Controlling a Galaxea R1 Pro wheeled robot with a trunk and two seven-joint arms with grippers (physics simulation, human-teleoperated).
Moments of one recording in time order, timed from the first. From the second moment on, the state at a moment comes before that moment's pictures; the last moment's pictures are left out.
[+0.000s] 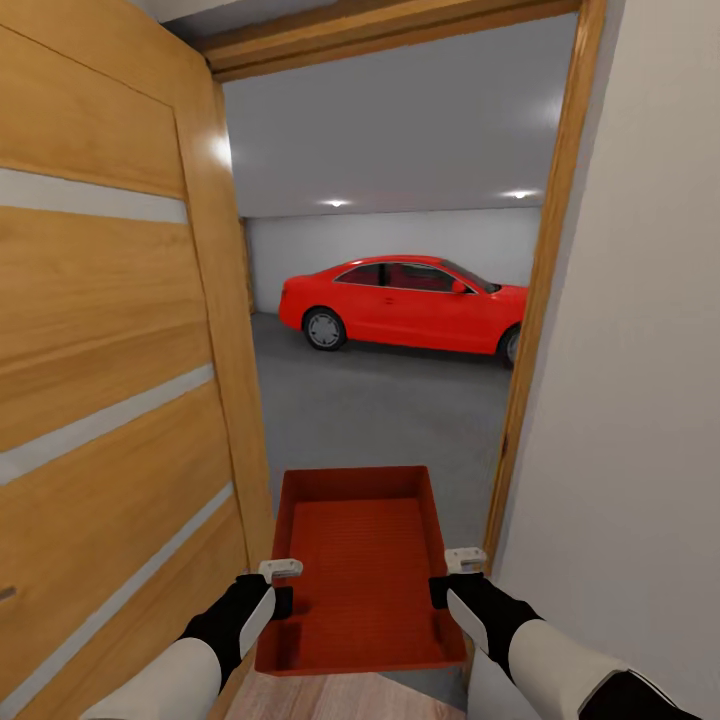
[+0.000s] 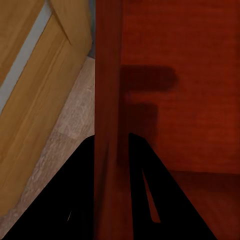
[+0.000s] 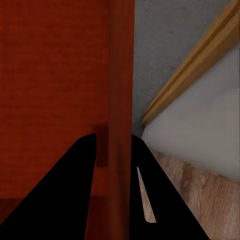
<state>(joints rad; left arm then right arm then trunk) -0.65 -0.12 0.01 -0.37 0.09 0.46 0.21 -0.73 0.05 0.54 -0.25 -0.49 0.29 -0.23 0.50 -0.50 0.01</state>
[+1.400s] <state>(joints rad) -0.65 -0.12 0.01 -0.37 0.09 0.46 0.21 -0.73 0.05 0.54 -0.25 -0.49 0.29 -0.23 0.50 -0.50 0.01</state>
